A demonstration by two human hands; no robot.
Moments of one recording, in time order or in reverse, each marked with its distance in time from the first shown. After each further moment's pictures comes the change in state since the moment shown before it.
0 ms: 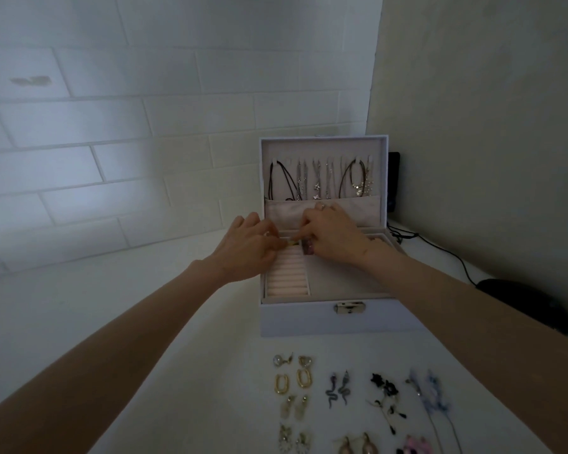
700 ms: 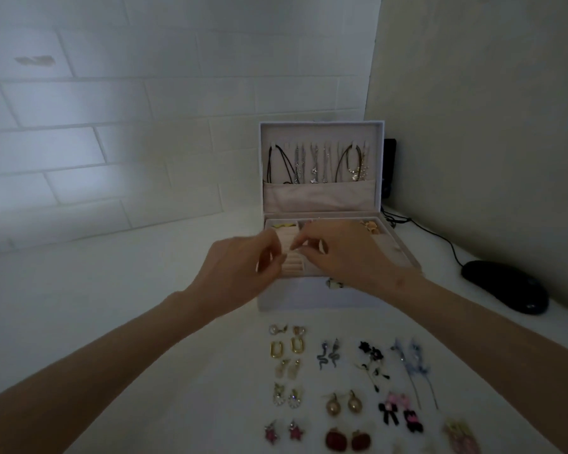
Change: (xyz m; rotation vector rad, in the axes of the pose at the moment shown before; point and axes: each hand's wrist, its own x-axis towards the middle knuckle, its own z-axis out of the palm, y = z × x) left_hand -0.069 0.067 -0.048 -0.335 0.213 -0.177; right_hand -0.081 -0.049 -0.029 0.446 0.258 0.055
